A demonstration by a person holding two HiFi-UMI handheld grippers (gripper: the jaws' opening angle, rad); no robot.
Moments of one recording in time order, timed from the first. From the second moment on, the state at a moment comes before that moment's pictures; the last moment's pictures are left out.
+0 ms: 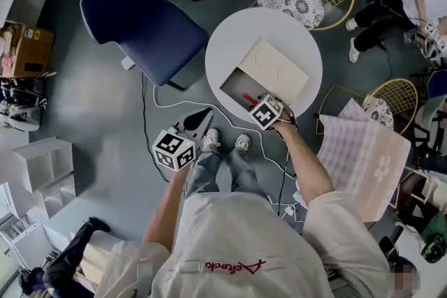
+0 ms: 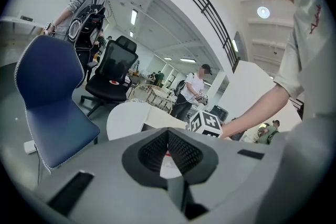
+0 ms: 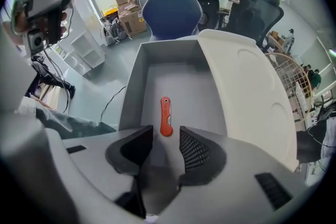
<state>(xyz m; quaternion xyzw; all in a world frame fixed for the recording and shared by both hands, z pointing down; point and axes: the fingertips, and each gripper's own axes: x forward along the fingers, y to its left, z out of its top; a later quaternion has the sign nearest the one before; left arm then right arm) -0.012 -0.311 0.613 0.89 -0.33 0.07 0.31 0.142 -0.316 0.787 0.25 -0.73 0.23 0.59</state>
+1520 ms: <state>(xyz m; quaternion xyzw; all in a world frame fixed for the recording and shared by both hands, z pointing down) 0.092 -0.248 0.539 0.97 -0.09 0.06 0.21 0.198 -0.219 0.595 0.62 -0.70 0.22 0.28</state>
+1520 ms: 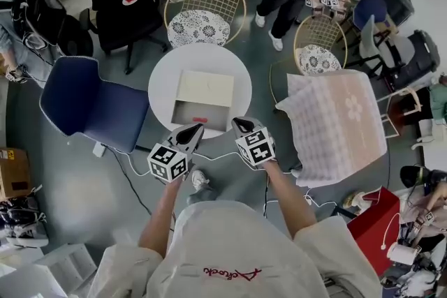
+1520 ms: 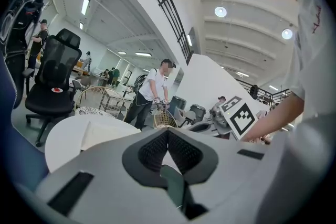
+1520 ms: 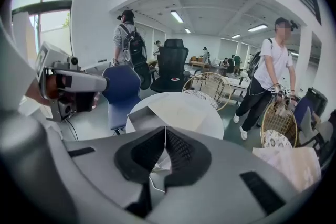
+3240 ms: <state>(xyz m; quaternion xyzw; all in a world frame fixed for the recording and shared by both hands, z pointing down) -0.042 0.070 0.515 0.98 -0.11 0.06 0.12 0.042 0.094 0.551 0.67 -0.71 0.15 0.13</state>
